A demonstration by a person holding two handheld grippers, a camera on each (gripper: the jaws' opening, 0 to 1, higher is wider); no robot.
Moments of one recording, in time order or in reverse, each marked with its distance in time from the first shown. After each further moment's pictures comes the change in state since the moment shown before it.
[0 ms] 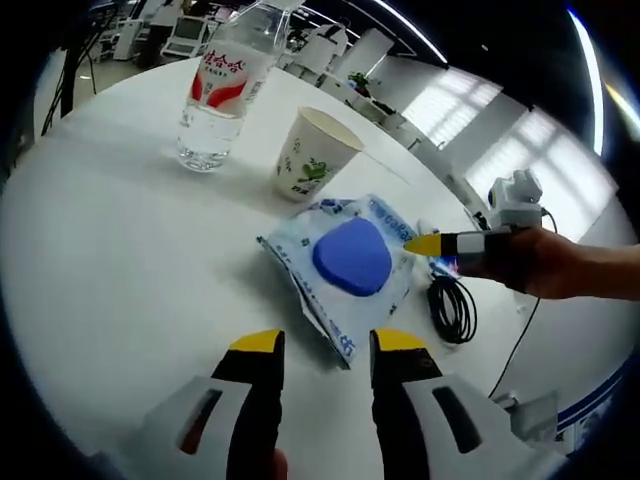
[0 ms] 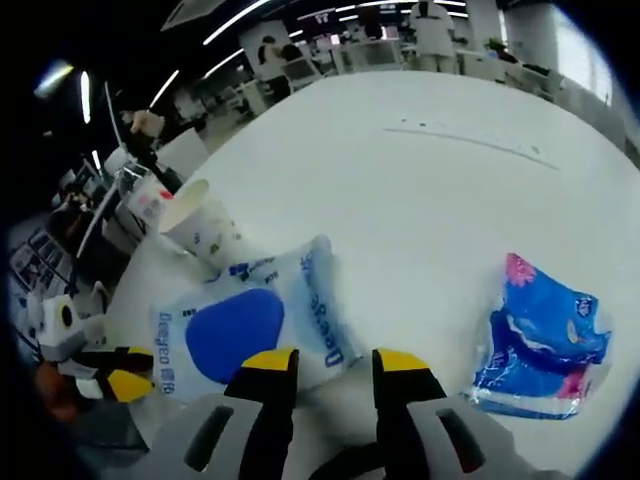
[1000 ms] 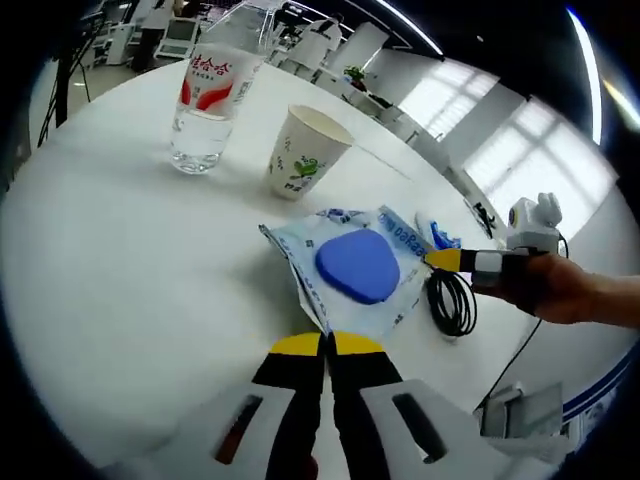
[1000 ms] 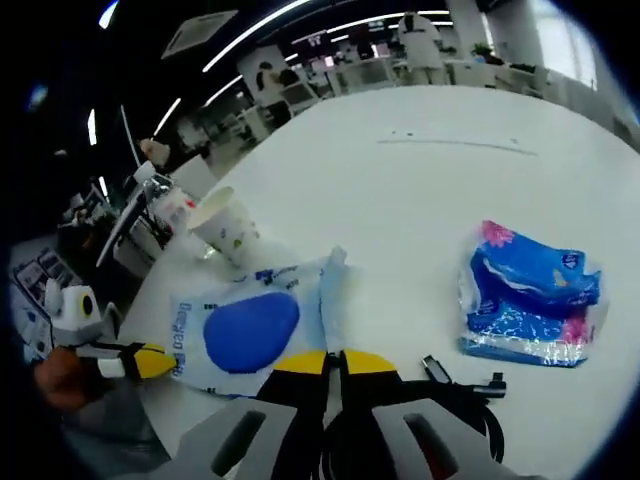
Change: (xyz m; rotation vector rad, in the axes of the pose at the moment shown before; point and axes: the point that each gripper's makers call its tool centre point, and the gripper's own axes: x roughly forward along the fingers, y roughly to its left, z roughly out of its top) left arm -0.004 -0.007 0.000 0.038 0.020 0.010; right arm -0.029 -0.005 -0.021 0.073 -0.133 0.048
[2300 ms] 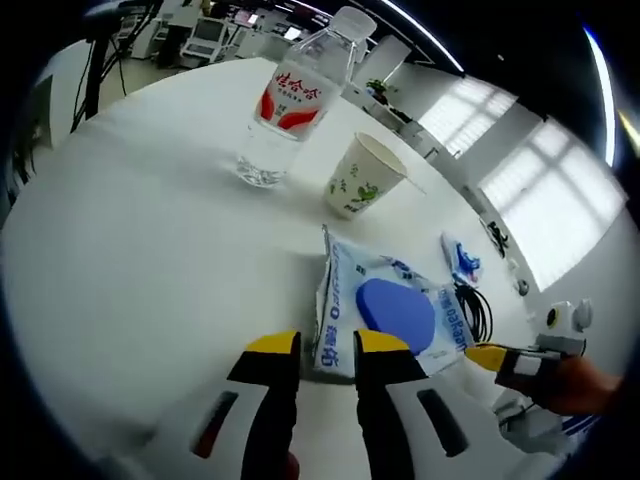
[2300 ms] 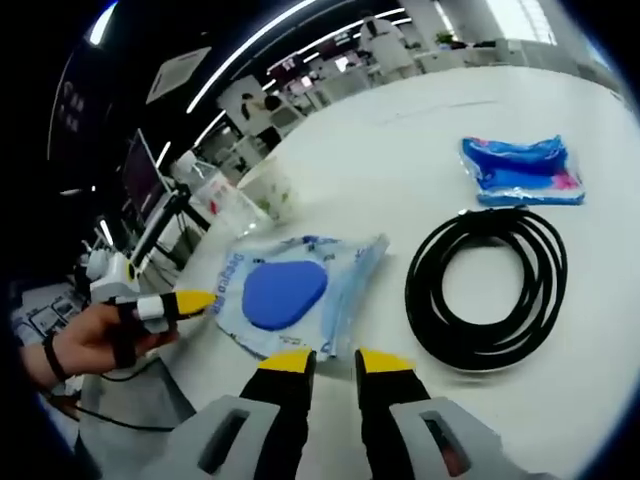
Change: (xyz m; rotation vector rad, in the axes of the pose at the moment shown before) left arm -0.029 0.046 0.012 -0.015 -0.039 0.060; right arm -0.042 0.063 -0.081 0.145 -0.059 0.047
